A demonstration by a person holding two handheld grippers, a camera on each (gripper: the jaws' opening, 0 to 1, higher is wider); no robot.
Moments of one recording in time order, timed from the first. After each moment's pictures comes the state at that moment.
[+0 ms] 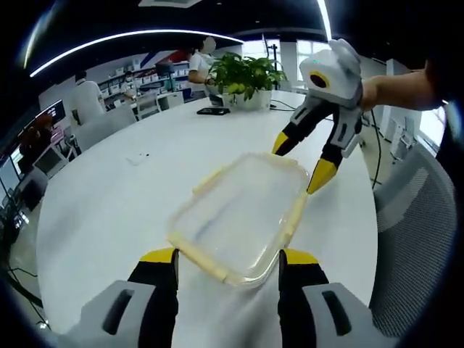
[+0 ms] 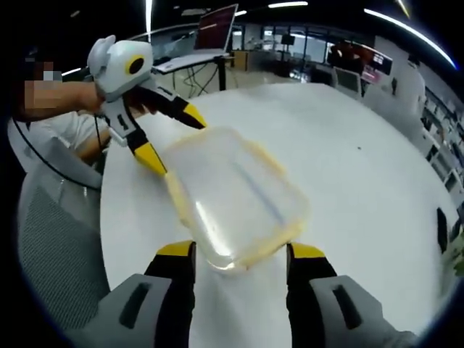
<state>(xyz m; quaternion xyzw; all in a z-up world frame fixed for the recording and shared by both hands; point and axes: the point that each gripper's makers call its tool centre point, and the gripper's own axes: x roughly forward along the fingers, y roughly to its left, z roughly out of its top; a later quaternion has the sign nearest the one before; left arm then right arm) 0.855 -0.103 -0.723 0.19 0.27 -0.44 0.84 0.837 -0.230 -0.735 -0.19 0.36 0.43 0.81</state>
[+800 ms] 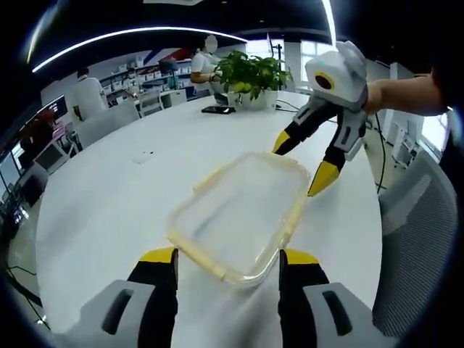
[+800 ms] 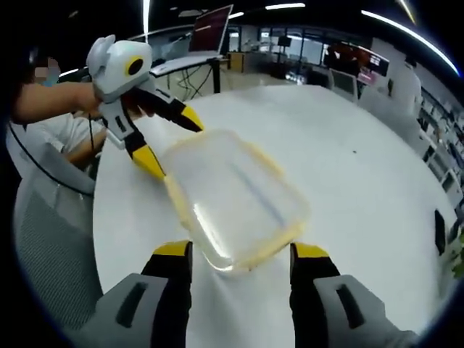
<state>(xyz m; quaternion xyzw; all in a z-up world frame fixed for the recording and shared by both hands) 0.861 -0.100 -0.725 0.18 0.28 -0.43 0.84 0.847 -0.226 -0.729 -0.18 0.35 0.42 0.82</state>
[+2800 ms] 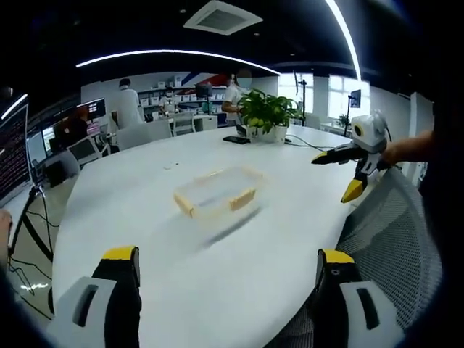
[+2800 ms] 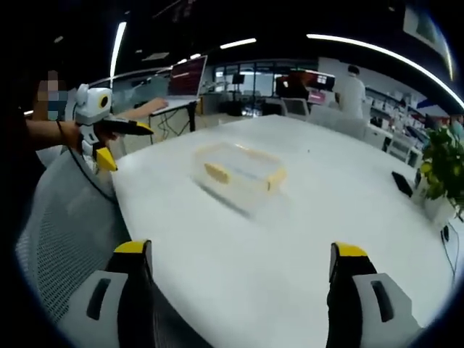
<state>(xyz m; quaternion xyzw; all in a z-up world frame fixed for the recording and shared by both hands) 0.737 -0.044 -0.678 0.10 0.21 -0.35 0.90 0.718 -0.292 -0.703 -0.10 0.25 0.32 0.91</state>
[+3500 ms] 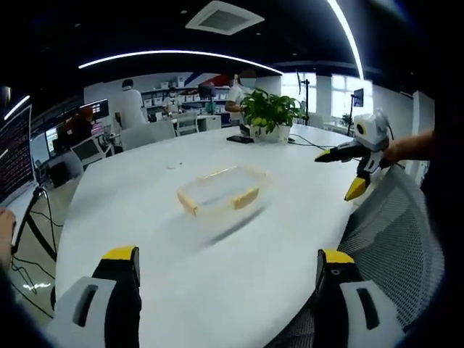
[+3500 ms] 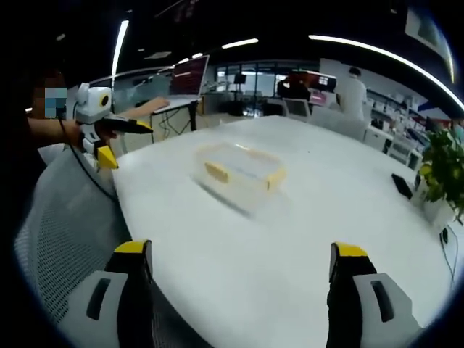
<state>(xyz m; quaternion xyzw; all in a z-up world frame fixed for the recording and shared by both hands) 0.738 -0.038 -0.680 0.10 0.21 -0.35 0.91 0.718 -0.293 -0.701 -0.11 0.25 0.33 0.91</state>
